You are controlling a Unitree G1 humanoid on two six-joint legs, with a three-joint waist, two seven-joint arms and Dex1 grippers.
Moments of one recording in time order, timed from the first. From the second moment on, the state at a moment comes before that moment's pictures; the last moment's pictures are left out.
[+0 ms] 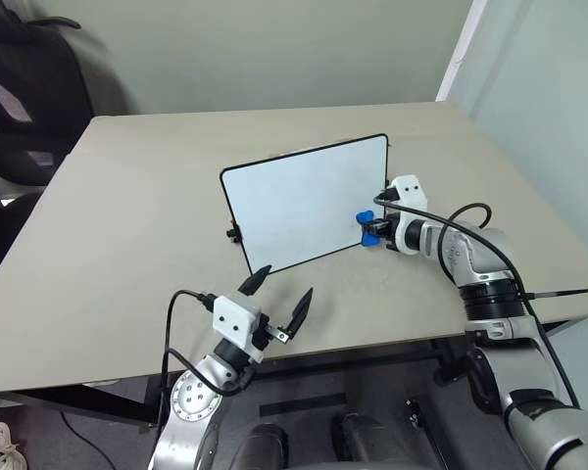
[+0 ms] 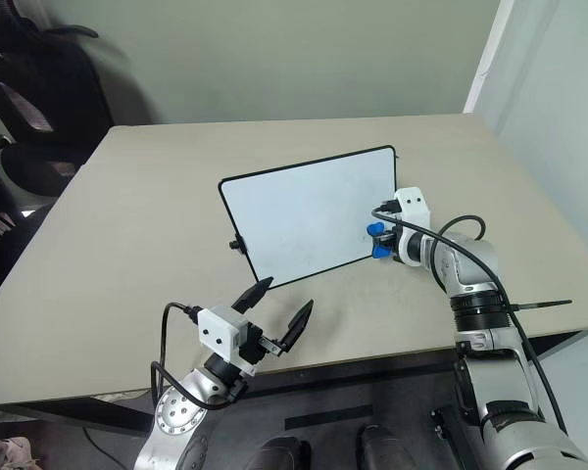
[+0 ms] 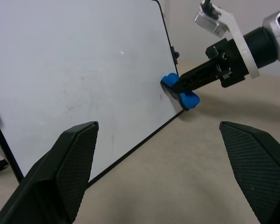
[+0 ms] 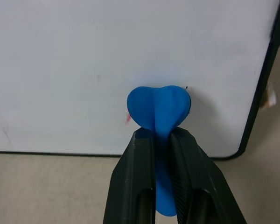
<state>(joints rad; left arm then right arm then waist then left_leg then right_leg) 0.22 0.21 -0.14 -0.38 -0.17 -0.07 -0.39 -0.80 -0.33 -0.01 0.26 0.27 0.98 0.45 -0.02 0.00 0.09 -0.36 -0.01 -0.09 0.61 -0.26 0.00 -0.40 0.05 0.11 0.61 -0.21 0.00</state>
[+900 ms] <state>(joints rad) 0.22 0.21 -0.14 -0.38 -0.18 -0.07 -0.39 -0.79 -0.33 0.03 0.18 0.29 1.04 0.48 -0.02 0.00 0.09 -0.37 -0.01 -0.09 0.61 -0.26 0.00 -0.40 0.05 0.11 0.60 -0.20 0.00</state>
